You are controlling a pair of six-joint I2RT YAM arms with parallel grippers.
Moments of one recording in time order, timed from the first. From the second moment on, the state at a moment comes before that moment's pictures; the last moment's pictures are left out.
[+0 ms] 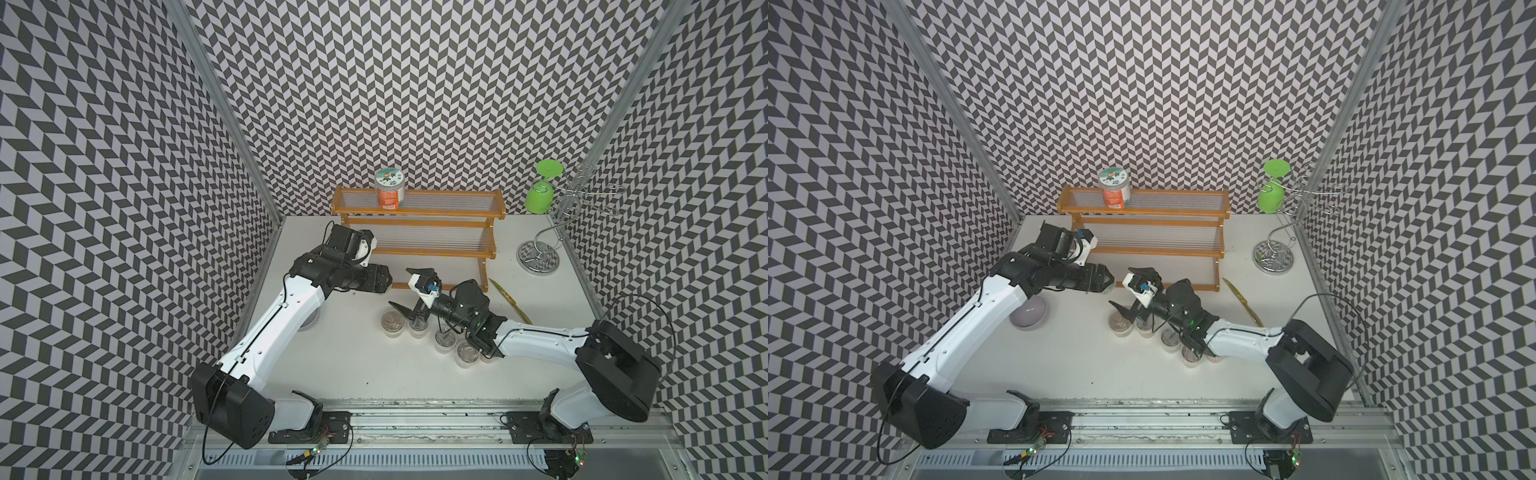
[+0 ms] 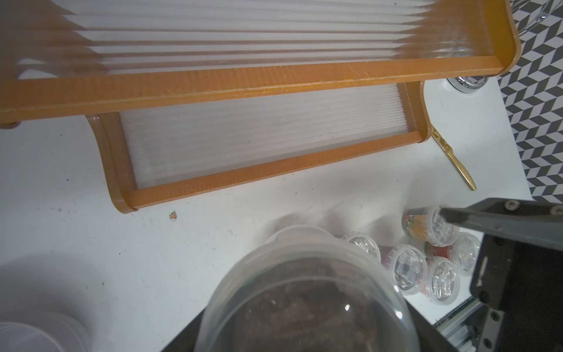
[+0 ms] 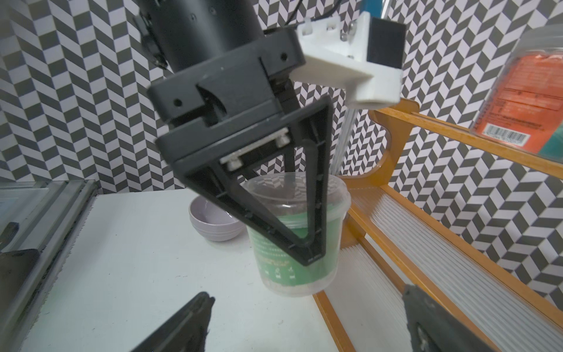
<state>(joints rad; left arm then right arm) -0.42 1.34 1.33 -0.92 0.23 -0.23 0.86 1.55 0.74 0.80 -0.23 -0.23</state>
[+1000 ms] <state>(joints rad) -0.43 1.33 1.34 -0.93 0.27 -0.22 0.86 1.80 0.90 0.97 -0.34 -0.09</state>
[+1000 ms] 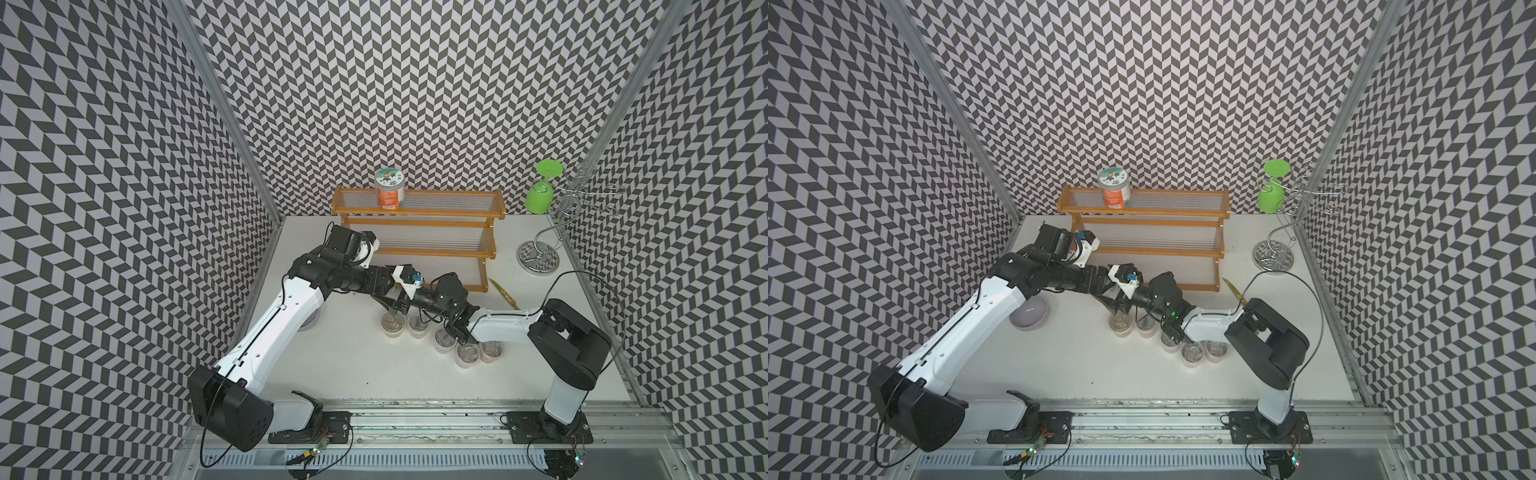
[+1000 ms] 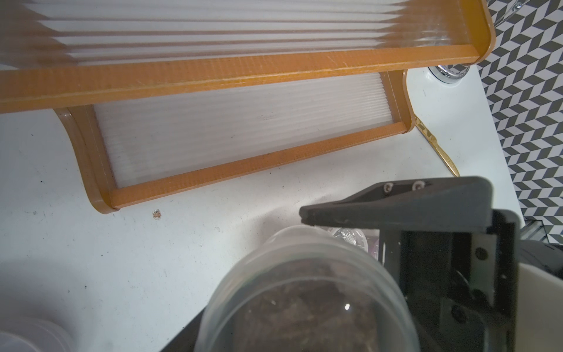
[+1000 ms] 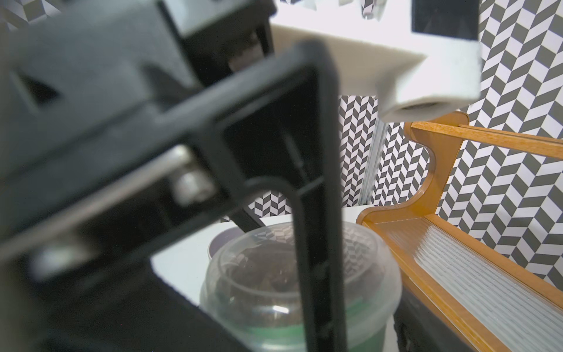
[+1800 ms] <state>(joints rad) -0.42 1.30 1.29 -0.90 0.27 -0.21 0.86 1.80 0.87 0.98 -0.30 -0.08</state>
